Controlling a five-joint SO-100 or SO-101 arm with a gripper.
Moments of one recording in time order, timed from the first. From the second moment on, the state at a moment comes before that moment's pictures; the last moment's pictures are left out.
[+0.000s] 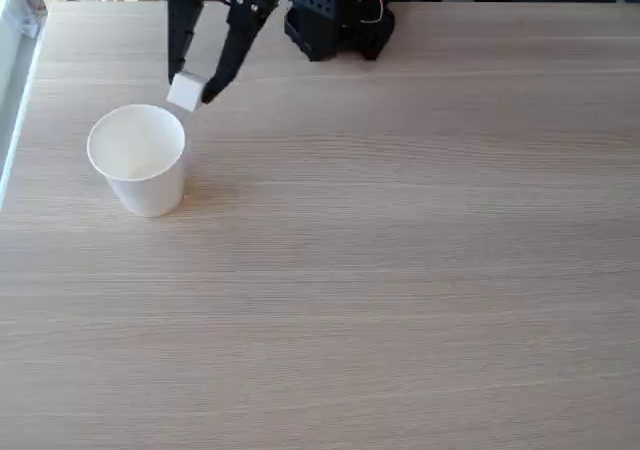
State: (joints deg) arm 41.6 136.8 127.4 53.5 -105.9
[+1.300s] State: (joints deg) arm 47.2 116.7 116.2 46.7 -108.4
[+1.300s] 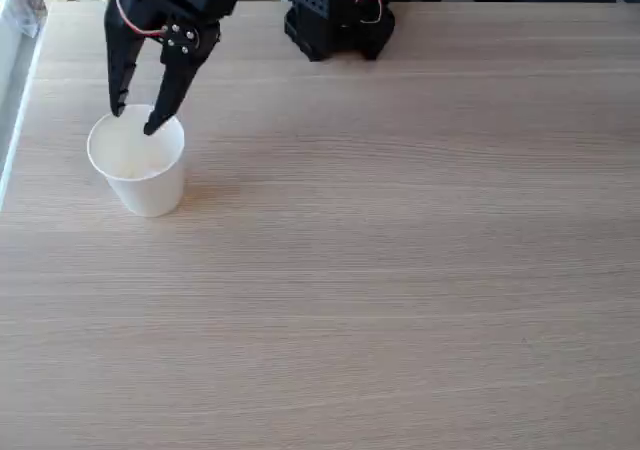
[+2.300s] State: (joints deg) arm 0.6 177.3 172.5 55.5 -100.1
